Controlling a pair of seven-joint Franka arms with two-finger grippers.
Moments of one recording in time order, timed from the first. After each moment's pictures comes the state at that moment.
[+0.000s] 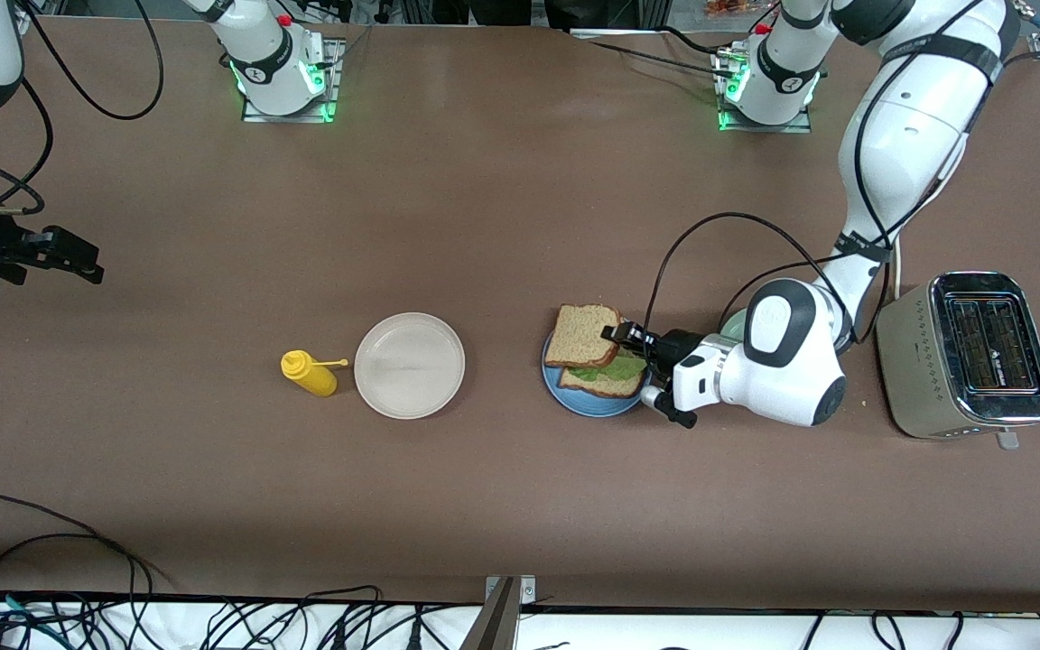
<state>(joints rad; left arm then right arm) 0.02 0.86 -0.40 -1.38 -0.61 1.85 0.35 0.02 0.11 -0.05 -1.61 -0.01 1.76 -0.07</state>
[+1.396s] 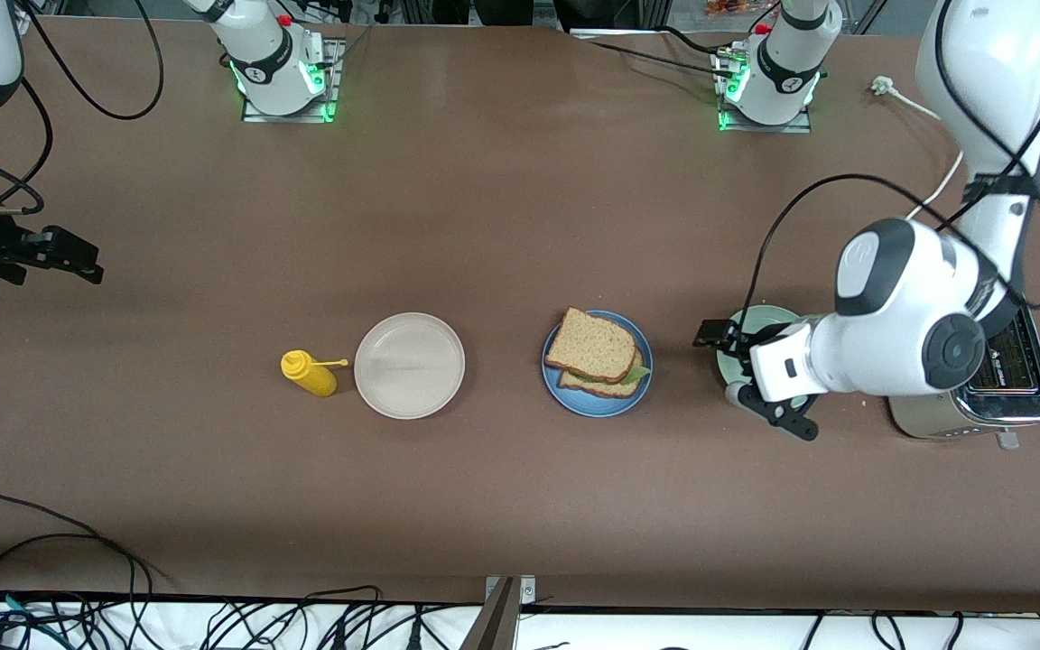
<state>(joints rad) 0.10 0.62 -0.41 -1.33 -0.09 1.75 0.17 0.02 0.11 -0.05 -1.61 -0.01 1.76 -0.07</state>
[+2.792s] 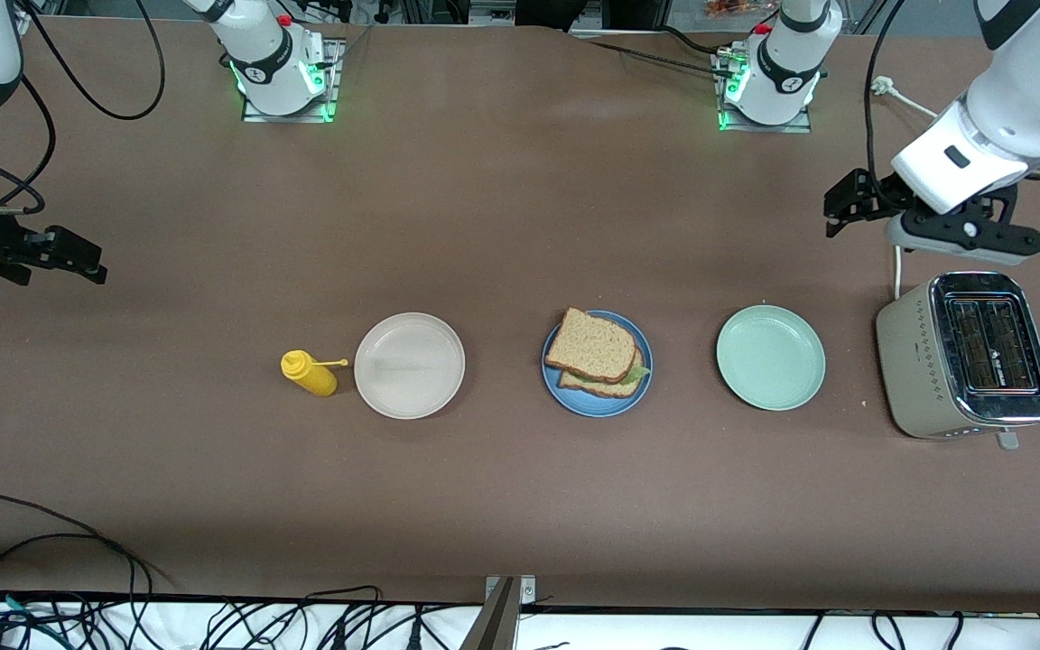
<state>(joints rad) 0.01 -0.01 -0.19 -1.68 0.00 1.66 0.00 0.02 0.11 -0.05 -1.61 0.00 1.76 -0.07</state>
